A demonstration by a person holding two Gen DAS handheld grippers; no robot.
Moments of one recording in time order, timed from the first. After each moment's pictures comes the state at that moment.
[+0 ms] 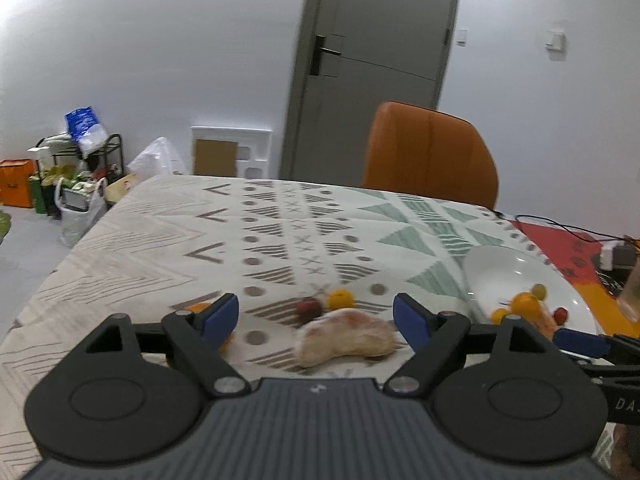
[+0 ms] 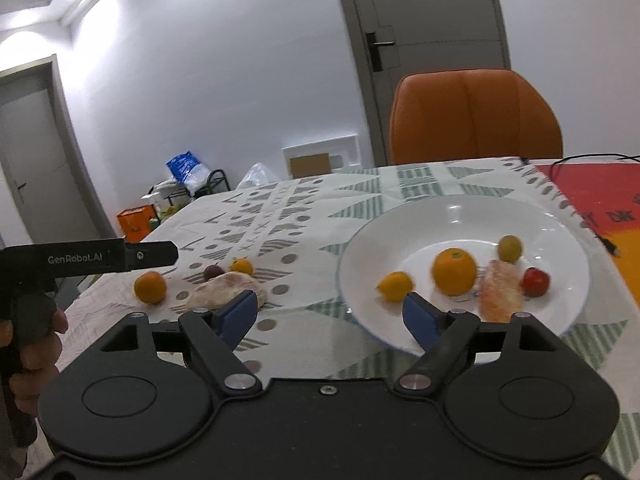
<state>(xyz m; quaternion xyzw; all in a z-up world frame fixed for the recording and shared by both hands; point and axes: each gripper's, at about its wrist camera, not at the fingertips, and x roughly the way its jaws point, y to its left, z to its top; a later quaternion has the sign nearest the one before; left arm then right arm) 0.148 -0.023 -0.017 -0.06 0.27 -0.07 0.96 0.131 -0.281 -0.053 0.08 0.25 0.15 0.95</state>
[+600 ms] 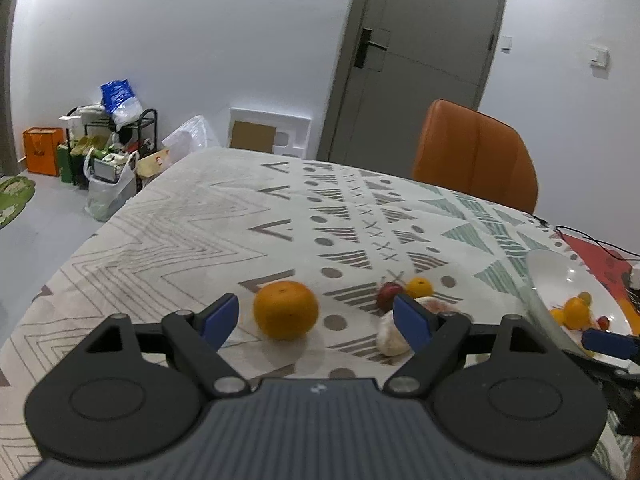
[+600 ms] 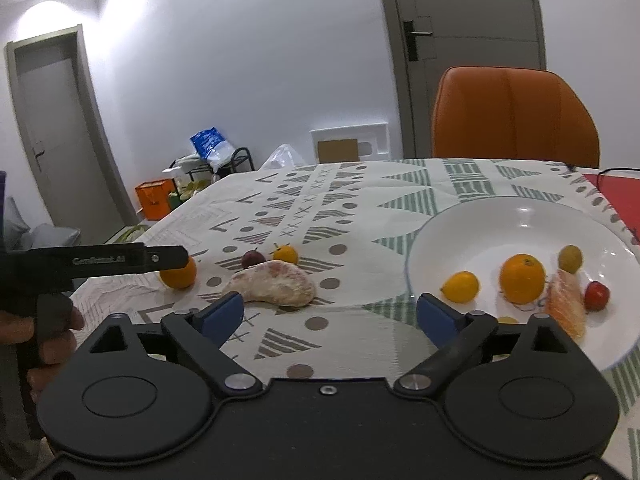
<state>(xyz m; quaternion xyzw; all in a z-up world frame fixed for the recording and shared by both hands) 0.159 0.023 -0.043 -0.09 0.29 -0.02 0.95 0.143 -0.237 -0.053 0.05 0.26 0.18 0.95</state>
